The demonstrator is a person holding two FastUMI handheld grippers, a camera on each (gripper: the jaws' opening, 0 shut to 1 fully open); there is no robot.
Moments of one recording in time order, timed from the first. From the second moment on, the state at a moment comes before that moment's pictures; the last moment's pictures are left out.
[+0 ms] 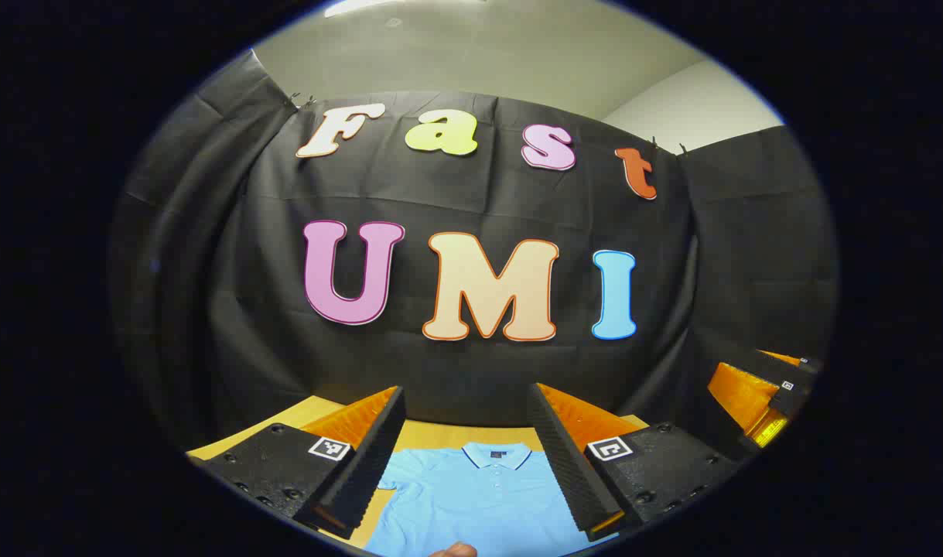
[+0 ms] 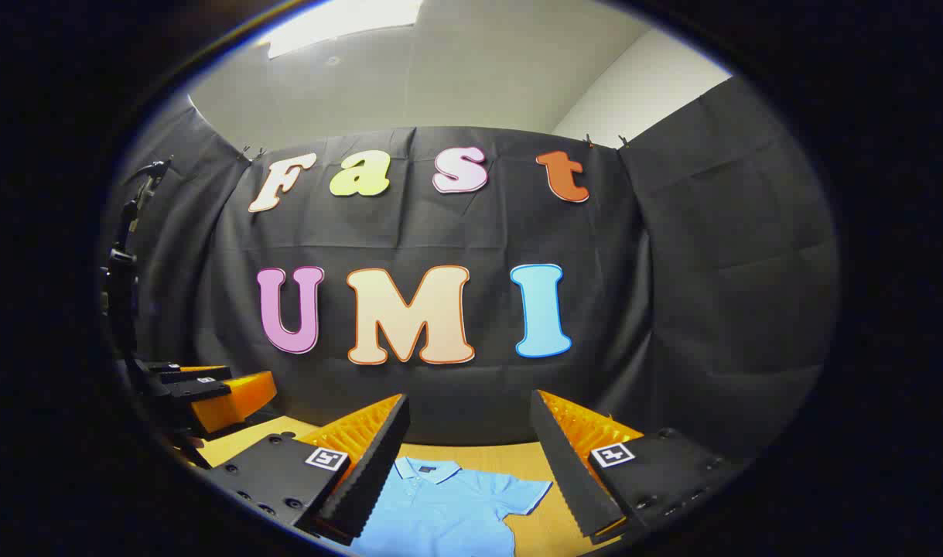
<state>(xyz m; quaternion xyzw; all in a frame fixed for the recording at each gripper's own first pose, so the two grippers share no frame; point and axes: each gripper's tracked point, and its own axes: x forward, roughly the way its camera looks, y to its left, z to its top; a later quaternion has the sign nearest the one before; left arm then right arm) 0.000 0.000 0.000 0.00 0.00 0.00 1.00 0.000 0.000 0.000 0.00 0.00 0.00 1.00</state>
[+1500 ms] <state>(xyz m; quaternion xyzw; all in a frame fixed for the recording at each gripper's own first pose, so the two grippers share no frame) 0.029 0.045 -0.003 0.02 0.00 0.01 1.00 0.114 -0.057 -0.119 -0.06 0.10 -0.05 0.99</state>
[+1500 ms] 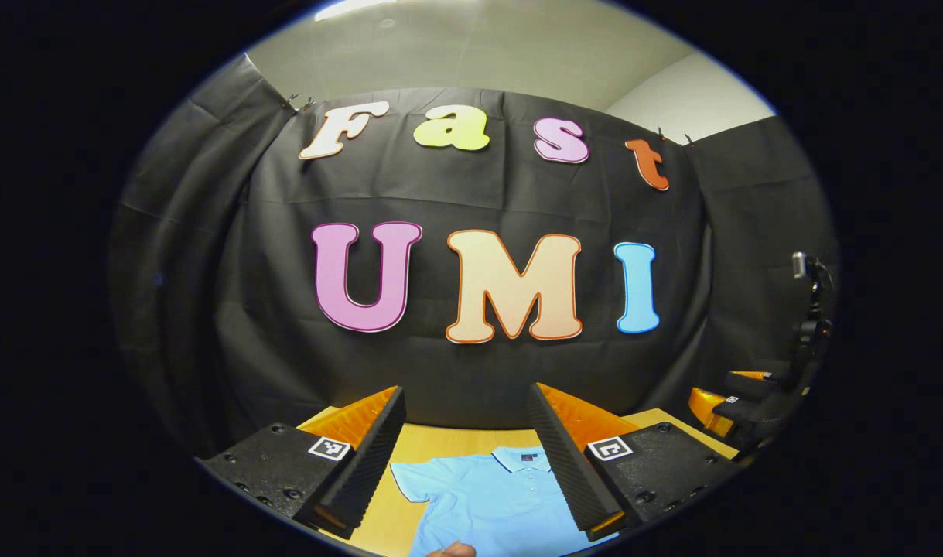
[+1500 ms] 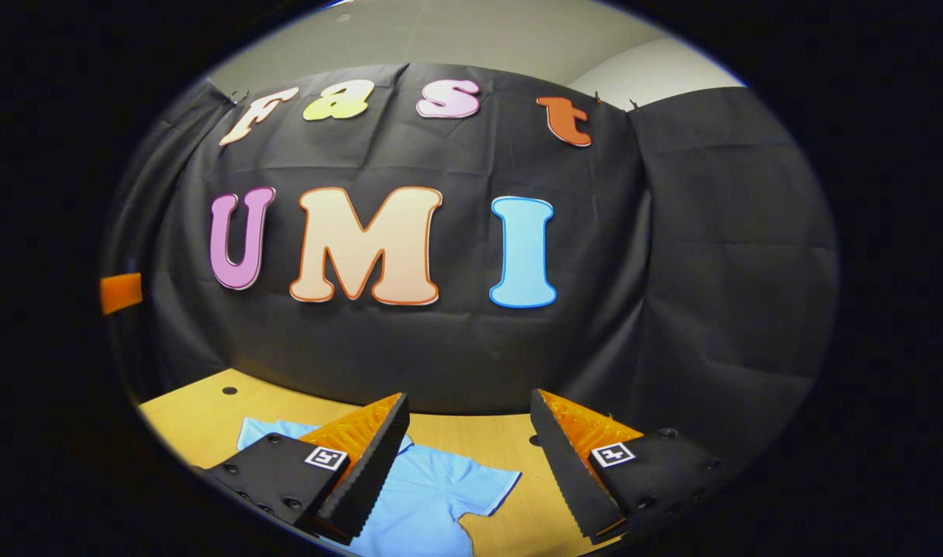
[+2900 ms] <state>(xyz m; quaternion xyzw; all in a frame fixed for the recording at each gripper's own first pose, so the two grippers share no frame) 0.070 0.124 -0.052 0.03 0.07 0.08 0.99 0.172 -0.141 -0.425 -0.05 0.40 -0.15 0.90</state>
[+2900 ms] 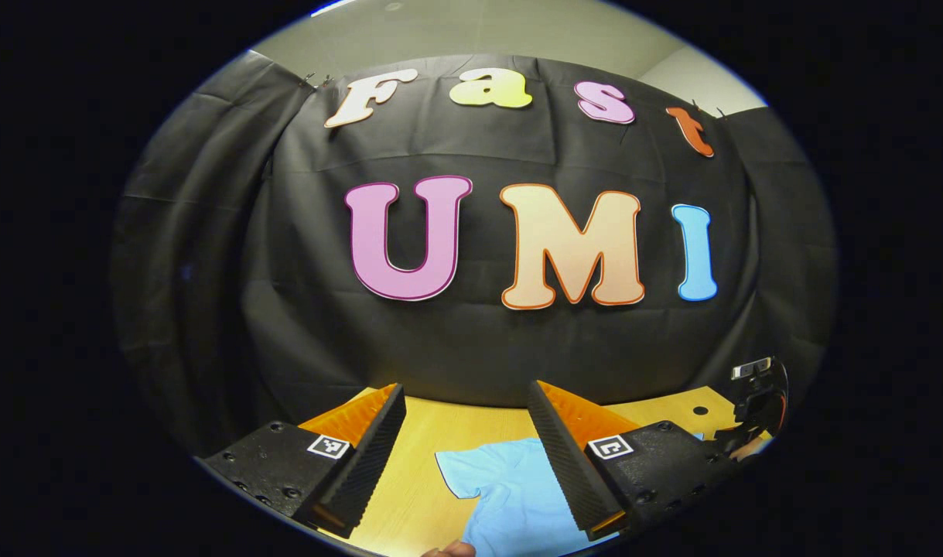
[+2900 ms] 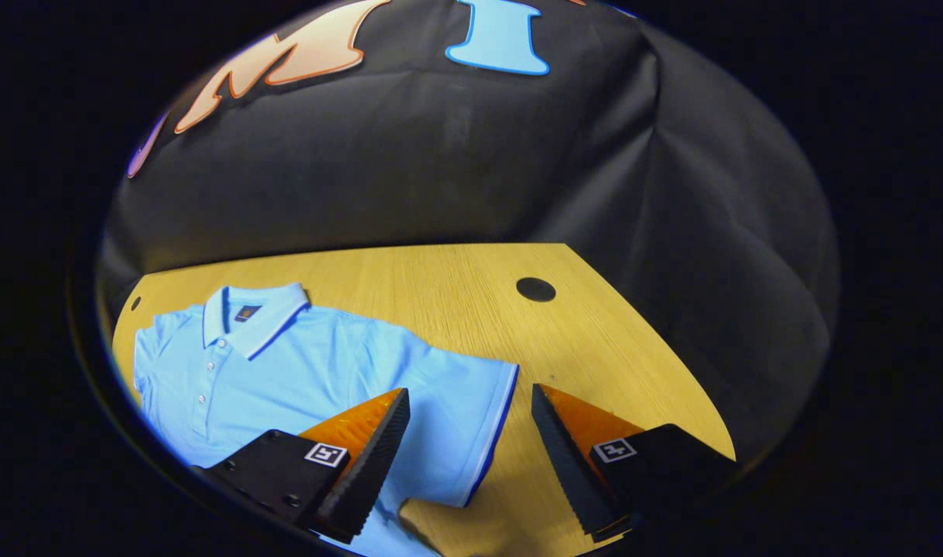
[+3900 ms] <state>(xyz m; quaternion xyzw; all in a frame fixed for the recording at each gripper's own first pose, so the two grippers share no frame) 0.072 0.135 -0.063 0.02 0.08 0.09 0.99 0.182 -0.104 -0.429 0.08 0.40 -0.12 0.90</state>
